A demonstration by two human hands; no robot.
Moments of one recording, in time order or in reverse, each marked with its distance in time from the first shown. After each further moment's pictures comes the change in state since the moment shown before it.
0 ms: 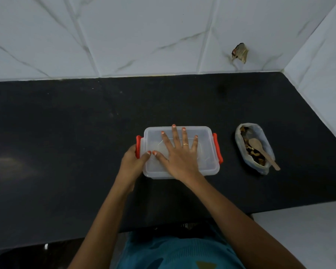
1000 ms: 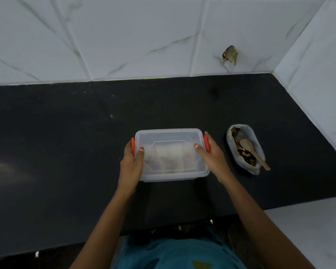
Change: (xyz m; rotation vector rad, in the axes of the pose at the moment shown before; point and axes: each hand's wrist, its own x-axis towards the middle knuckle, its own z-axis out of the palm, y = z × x) left_hand 0.004 -0.004 0.024 0.118 0.143 0.090; right_hand -0.019 0.097 -0.018 1.032 0.085 0.365
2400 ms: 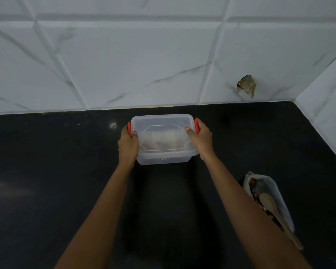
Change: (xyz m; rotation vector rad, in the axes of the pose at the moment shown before) left_hand 0.205 0.082 0.020 0.028 0.197 0.030; right_hand 0.199 -0.095 0.023 0.028 0.113 -0.045
